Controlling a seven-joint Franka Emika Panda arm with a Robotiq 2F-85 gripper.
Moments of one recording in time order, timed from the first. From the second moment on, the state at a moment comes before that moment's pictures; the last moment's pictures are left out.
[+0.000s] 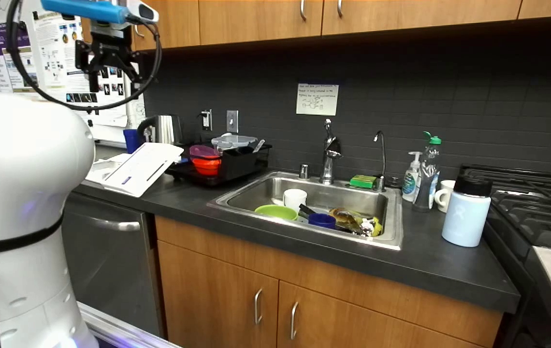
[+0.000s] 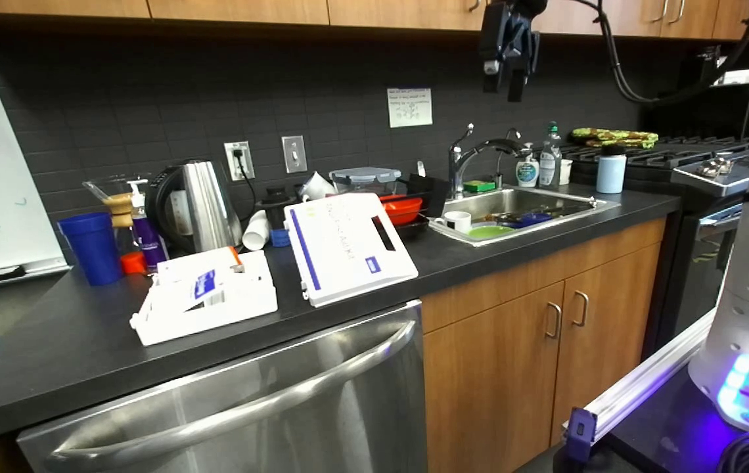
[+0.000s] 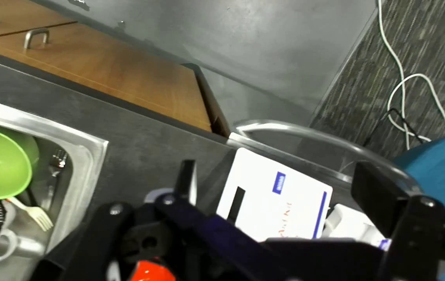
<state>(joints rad) 0.21 -0.82 0.11 -2.49 0.24 1.76 -0.09</state>
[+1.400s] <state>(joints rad) 0.49 -0.50 0.44 -2.63 0.29 2.39 -0.06</state>
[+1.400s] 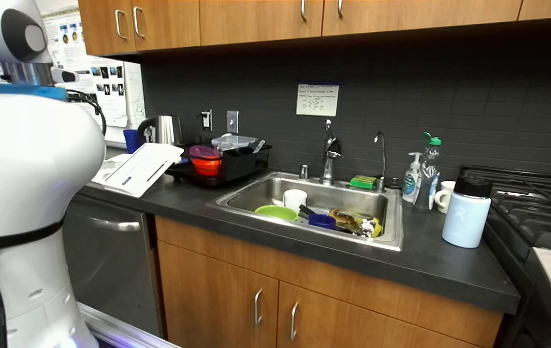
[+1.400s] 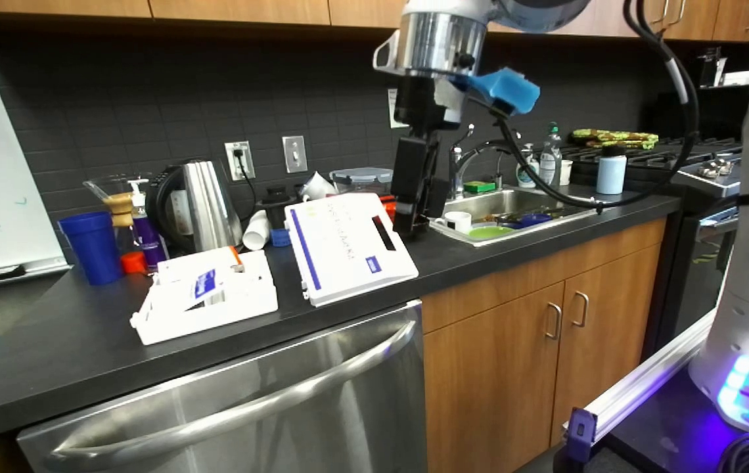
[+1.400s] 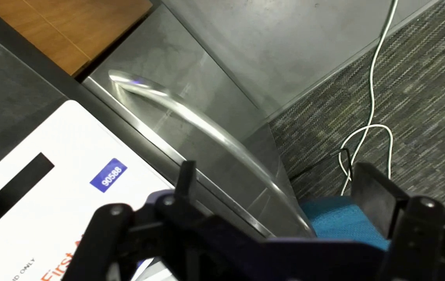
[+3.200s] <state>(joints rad) 0.50 -0.04 0.61 -2.30 -0.10 2.64 0.27</state>
